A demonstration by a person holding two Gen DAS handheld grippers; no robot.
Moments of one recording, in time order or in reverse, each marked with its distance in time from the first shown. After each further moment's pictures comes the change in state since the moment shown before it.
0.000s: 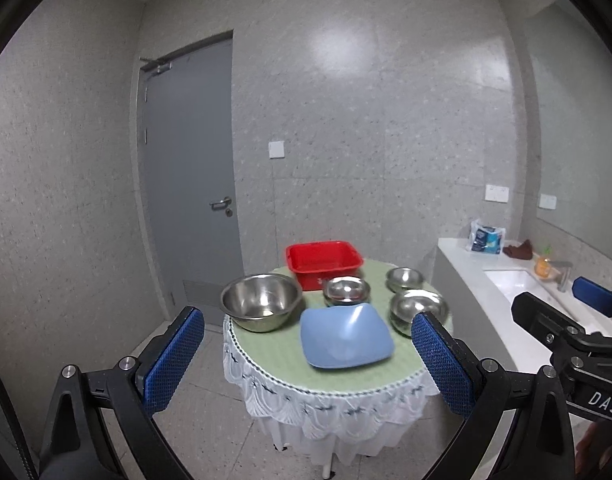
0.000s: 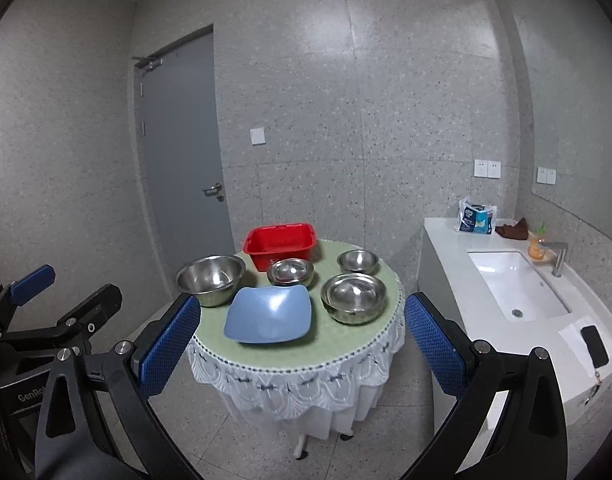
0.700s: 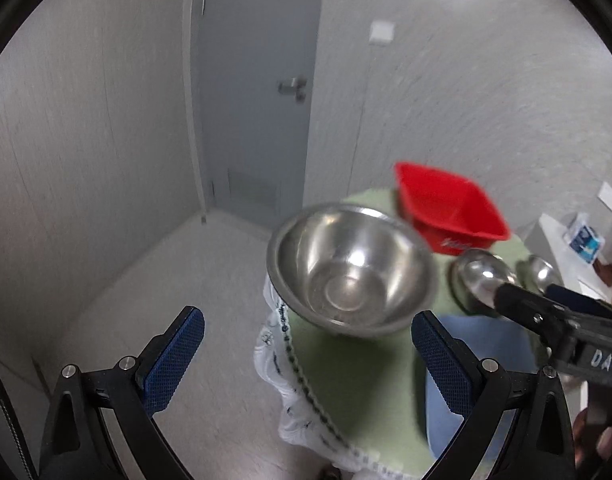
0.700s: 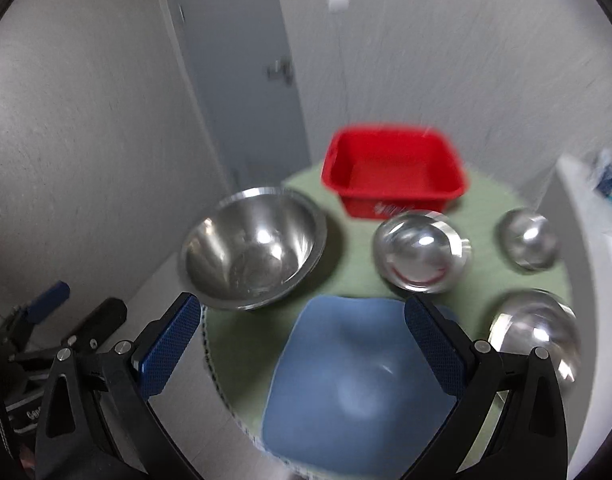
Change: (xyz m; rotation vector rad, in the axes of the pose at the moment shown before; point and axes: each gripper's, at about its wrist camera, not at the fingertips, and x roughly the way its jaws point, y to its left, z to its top) left arm 0.391 0.133 0.046 -0.244 0.424 0.210; right arm 0.409 0.093 0.030 -0.076 0.570 0.329
